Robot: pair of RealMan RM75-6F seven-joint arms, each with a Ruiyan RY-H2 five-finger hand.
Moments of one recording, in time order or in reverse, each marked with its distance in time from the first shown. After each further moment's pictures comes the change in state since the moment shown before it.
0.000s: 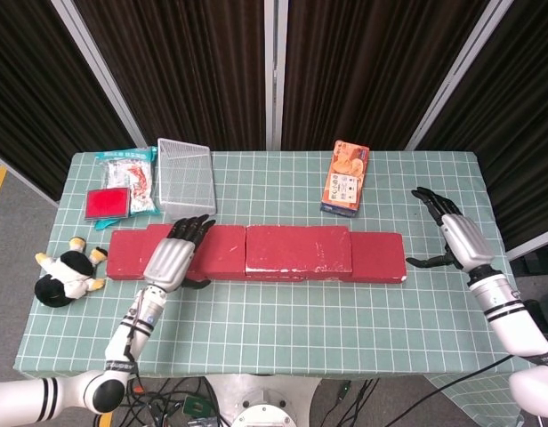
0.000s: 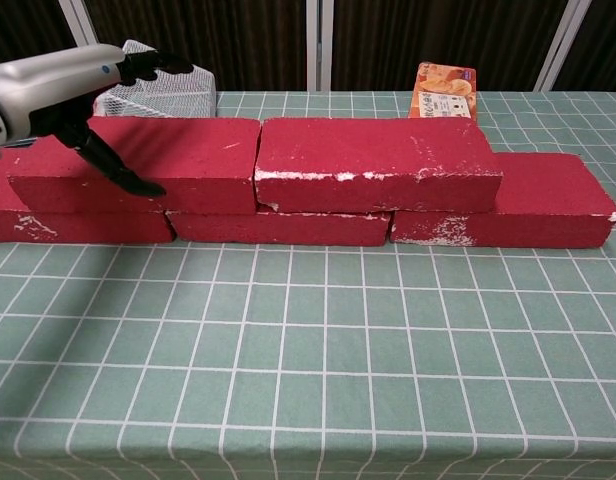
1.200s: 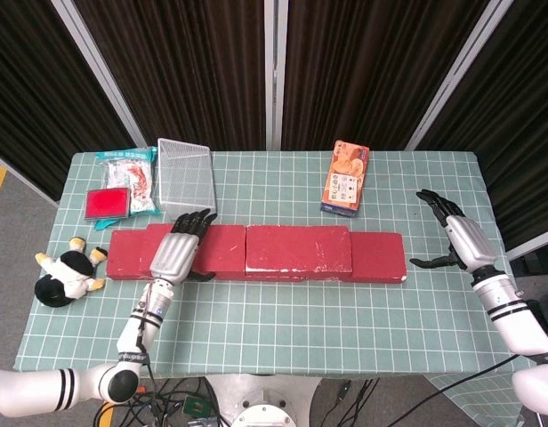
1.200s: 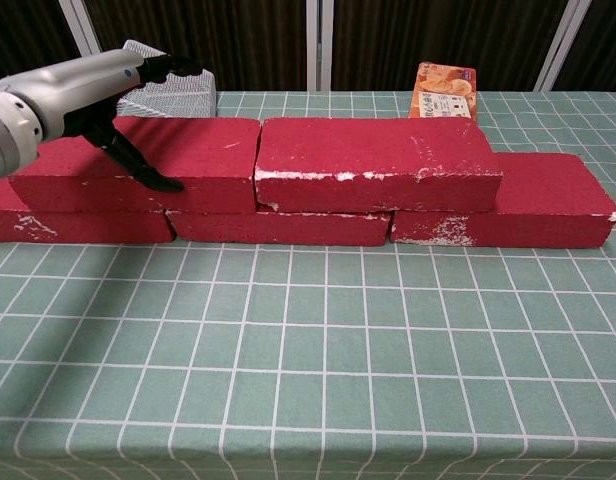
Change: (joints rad) left arm -0.056 -0.060 -0.011 0.069 -0.081 0.028 0.015; right arm -0.023 -0.022 0.015 0.060 -0.028 -0.031 0.061
